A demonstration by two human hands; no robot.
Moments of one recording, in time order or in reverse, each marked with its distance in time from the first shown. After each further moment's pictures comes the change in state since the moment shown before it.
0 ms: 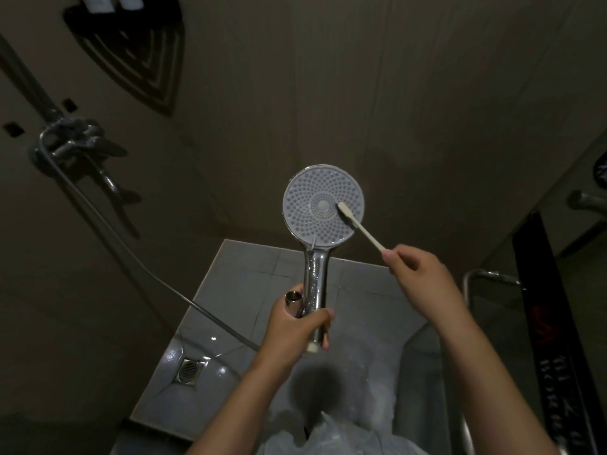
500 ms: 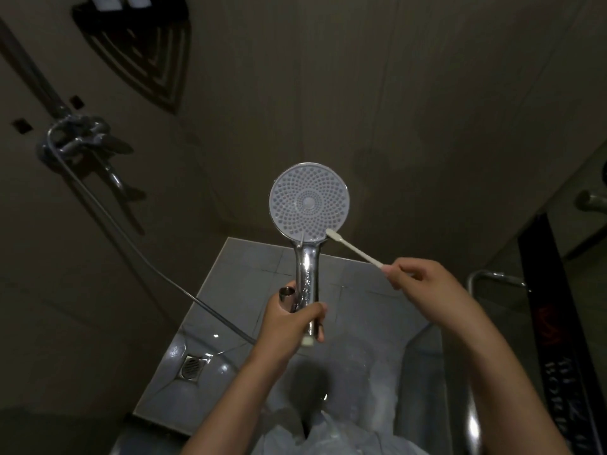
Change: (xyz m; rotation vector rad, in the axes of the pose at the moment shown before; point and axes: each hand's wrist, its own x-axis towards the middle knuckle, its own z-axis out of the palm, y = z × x) left_hand 0.003 -0.002 -0.012 -0.011 0.030 -0.003; right_hand -0.005 0.006 -0.005 0.085 -0.198 -0.044
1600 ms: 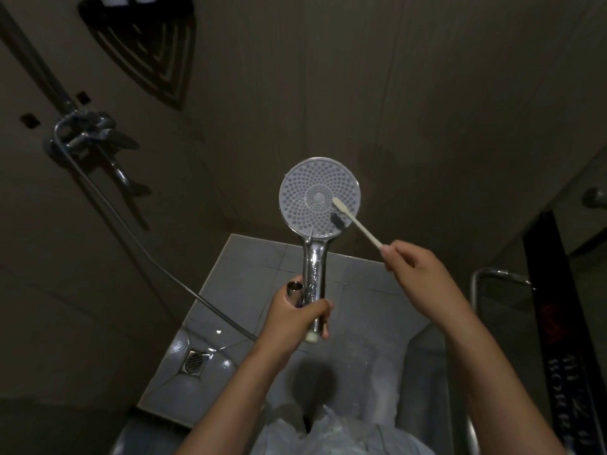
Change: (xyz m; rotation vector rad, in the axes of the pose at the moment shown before) left_hand -0.002 0.003 -0.001 0.047 -0.057 -0.026; right_hand 0.004 -0.011 0.014 0.030 0.121 -0.108
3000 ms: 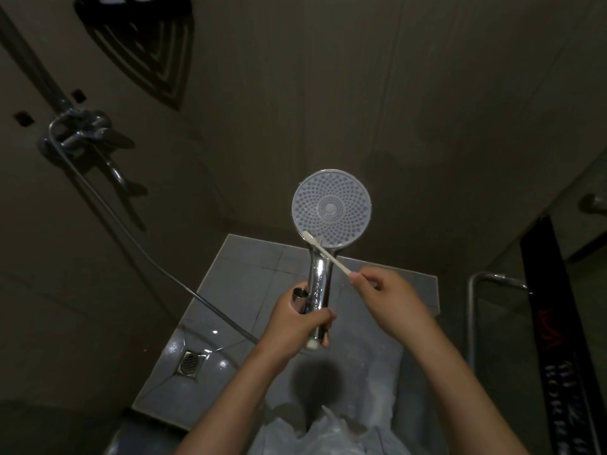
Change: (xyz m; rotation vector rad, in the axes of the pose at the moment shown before) left_hand 0.011 -0.009 0.006 0.000 -0.042 -0.034; right_hand -0.010 0.000 0.031 -0.129 -0.148 0.091
